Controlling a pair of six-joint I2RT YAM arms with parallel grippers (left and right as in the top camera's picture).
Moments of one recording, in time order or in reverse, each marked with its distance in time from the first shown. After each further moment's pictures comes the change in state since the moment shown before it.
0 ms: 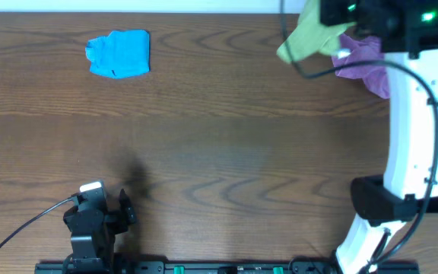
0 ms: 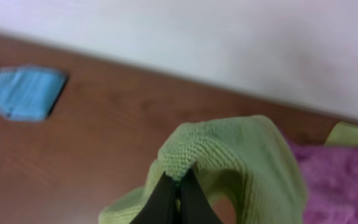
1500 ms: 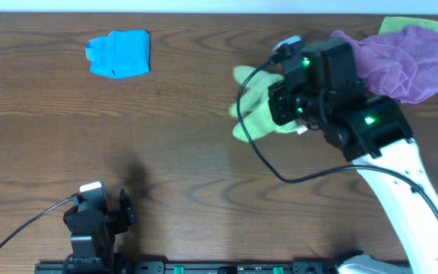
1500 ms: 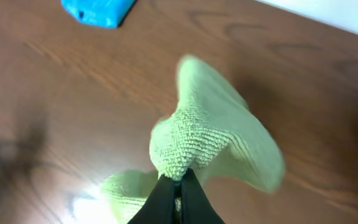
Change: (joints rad) left arm 0.000 0.000 0.000 0.000 0.000 0.000; right arm 0.244 -0.557 -1.043 0.357 0.011 0.060
